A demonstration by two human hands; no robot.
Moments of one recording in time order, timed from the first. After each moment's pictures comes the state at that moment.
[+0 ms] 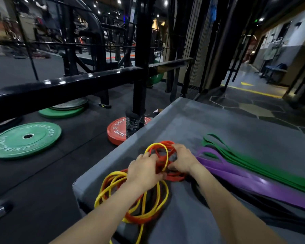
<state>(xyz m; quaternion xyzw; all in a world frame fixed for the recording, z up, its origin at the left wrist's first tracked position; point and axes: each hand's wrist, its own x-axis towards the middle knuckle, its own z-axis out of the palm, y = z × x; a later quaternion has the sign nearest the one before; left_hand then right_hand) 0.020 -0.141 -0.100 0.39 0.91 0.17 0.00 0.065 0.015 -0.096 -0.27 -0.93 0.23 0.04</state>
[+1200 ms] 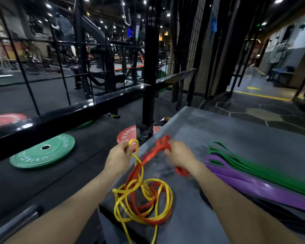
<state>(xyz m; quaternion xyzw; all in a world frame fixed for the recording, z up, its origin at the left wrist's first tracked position) -0.043 -0.213 -0.055 0.23 0.87 0.44 0.00 0.054 -0.040 -0.030 -0.20 -0.97 0.15 0.08</state>
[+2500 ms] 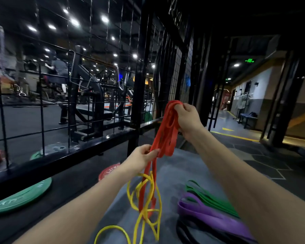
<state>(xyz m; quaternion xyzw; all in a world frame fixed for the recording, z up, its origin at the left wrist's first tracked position) 0.028 -0.162 0.088 0.41 0.67 0.61 0.13 0.109 -0.052 0.202 -0.11 -0.73 0.54 0.41</state>
